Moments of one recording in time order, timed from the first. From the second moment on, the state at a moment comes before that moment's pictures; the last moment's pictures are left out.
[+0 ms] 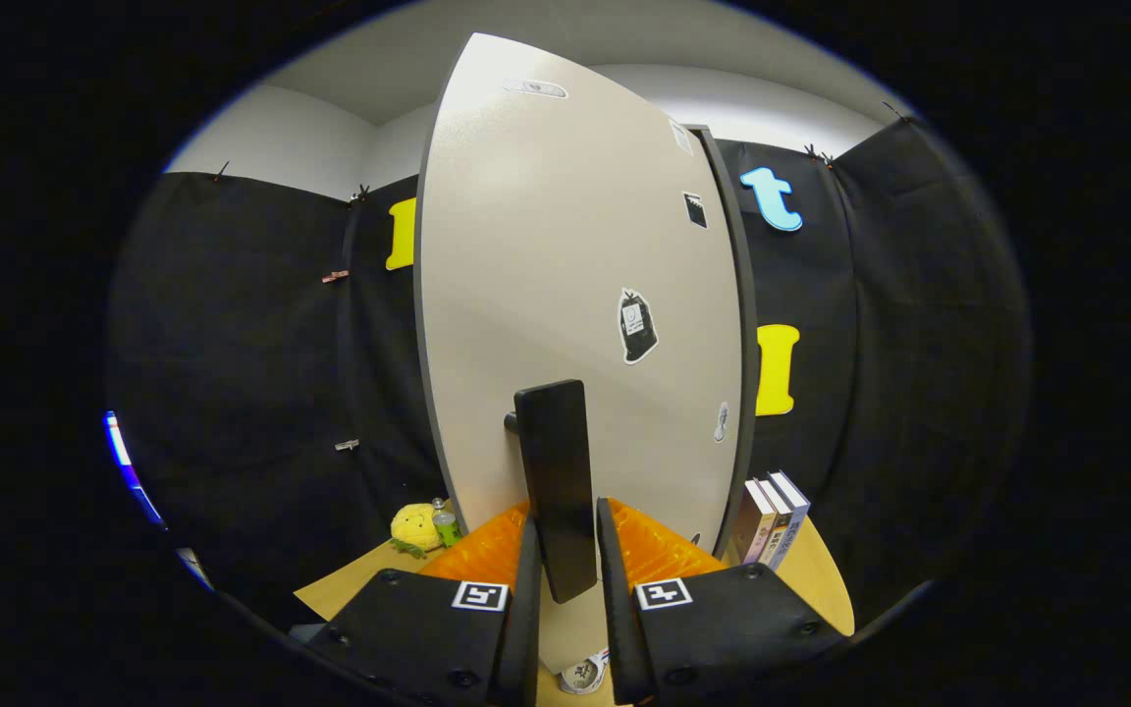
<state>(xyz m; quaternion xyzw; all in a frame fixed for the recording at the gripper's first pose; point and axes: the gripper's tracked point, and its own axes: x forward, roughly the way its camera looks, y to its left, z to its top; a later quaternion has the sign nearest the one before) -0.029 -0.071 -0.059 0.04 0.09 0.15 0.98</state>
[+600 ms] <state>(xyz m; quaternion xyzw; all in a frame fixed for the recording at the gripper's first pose) -0.076 -0.159 -0.034 0.03 0.07 0.03 1.00</state>
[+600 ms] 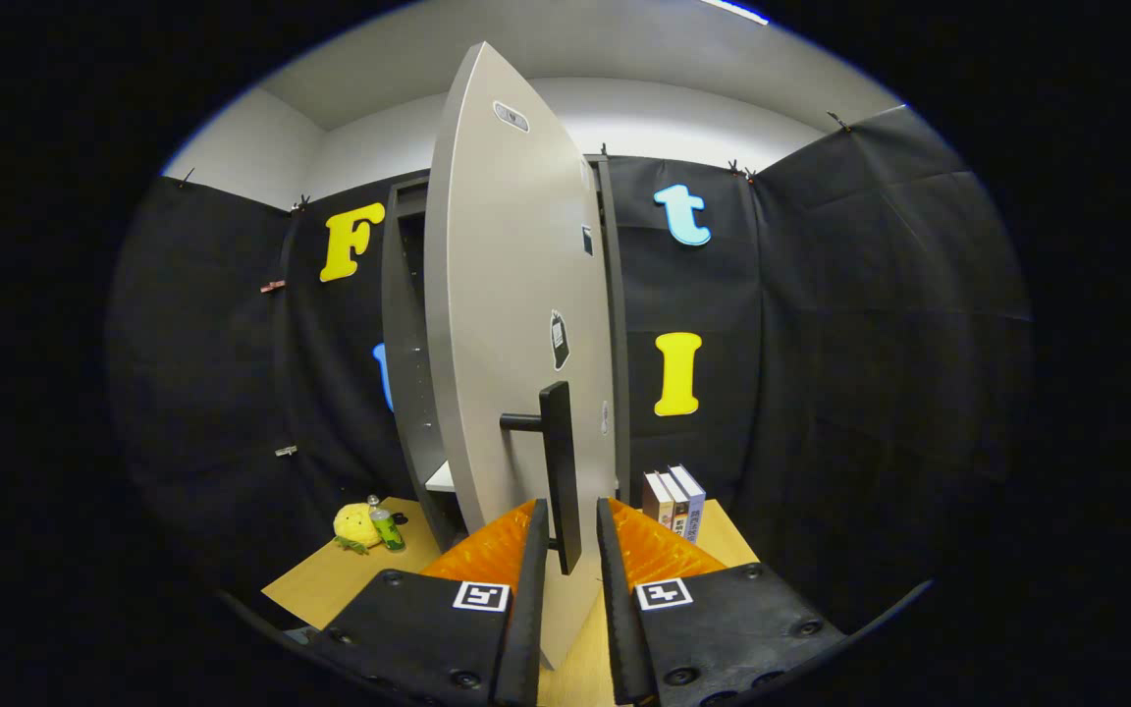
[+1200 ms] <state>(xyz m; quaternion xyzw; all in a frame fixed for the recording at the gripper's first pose) -0.097 -0.178 -0.056 0.03 0.08 0.02 1.00</state>
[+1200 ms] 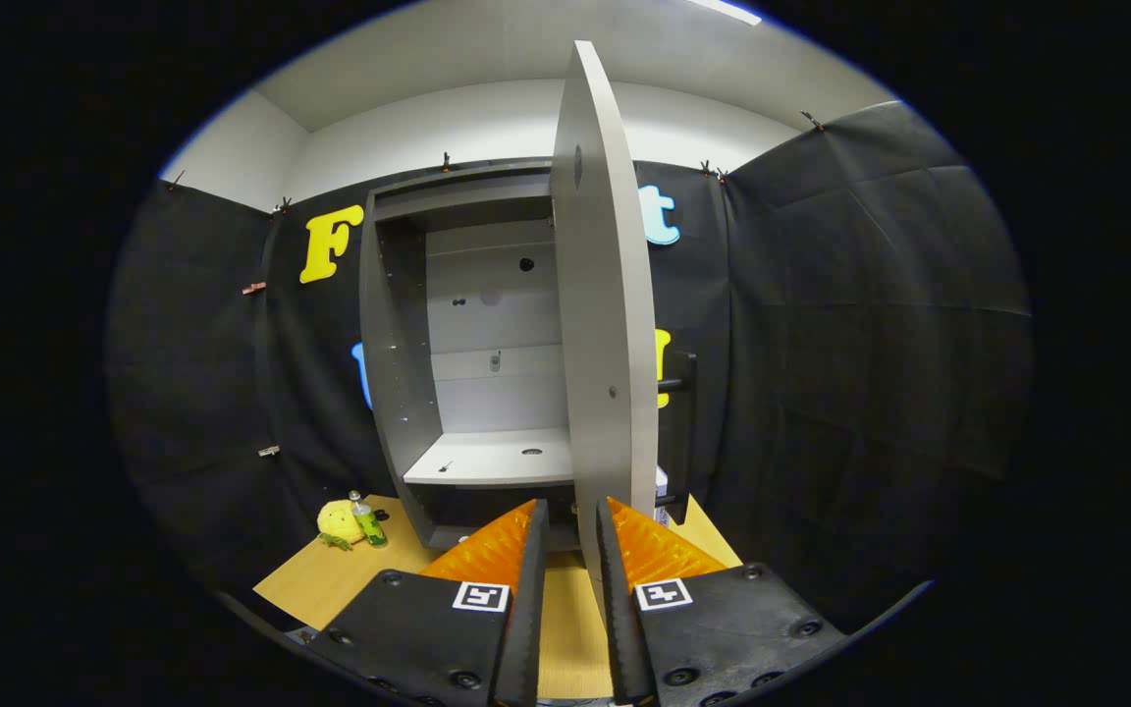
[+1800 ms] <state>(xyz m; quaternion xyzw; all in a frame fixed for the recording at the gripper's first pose) -0.069 -0.074 -0.209 0.03 0.18 0.09 0.98</state>
